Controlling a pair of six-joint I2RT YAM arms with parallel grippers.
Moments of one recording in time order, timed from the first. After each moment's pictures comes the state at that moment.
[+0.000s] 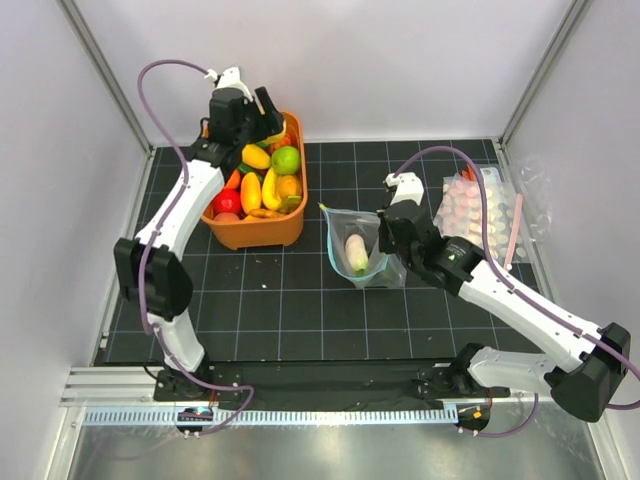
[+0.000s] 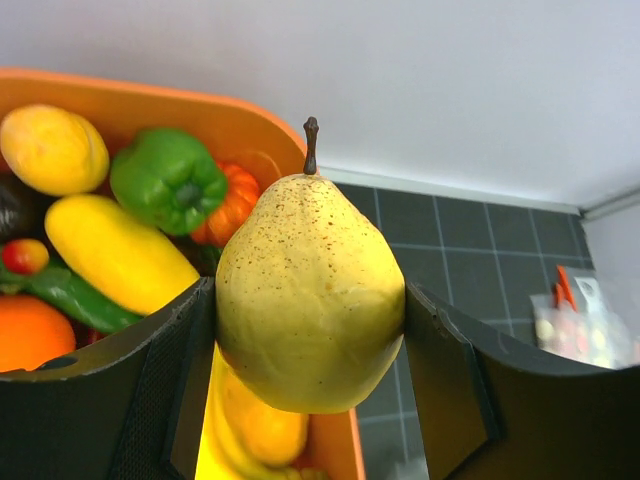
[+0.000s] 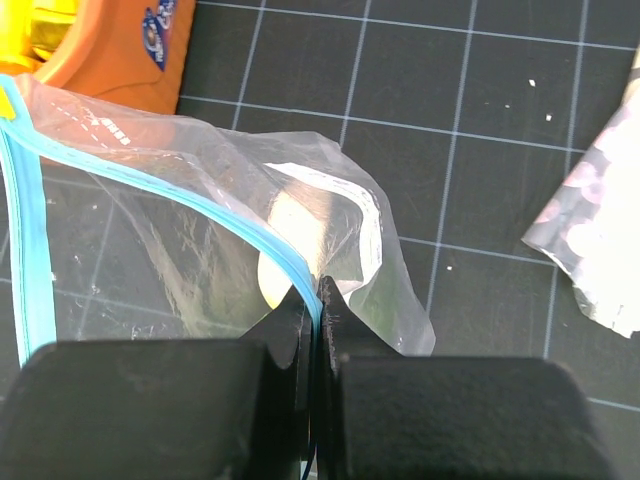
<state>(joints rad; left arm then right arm) -0.30 1.84 1.81 -0.24 -0.08 -0.45 0.77 1.13 1.04 -0.49 0.48 0.39</state>
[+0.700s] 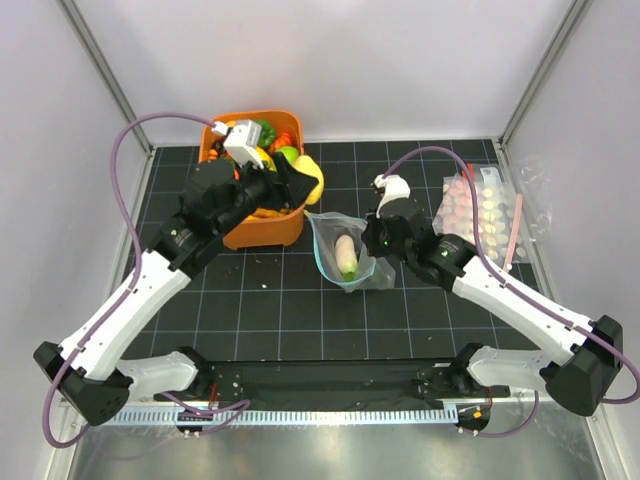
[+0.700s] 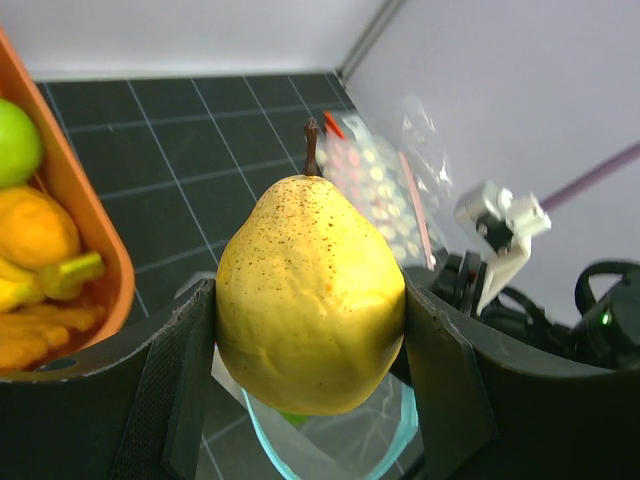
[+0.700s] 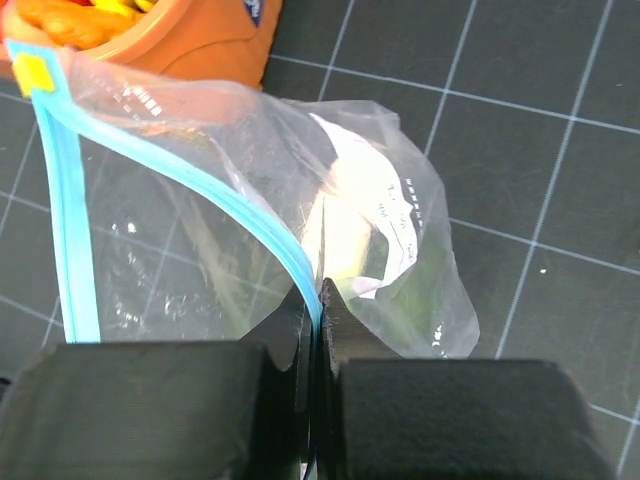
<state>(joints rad) -0.63 1.17 1.33 -0.27 0.01 -0.50 0.76 1.17 1.04 -0.45 0.27 0.42</state>
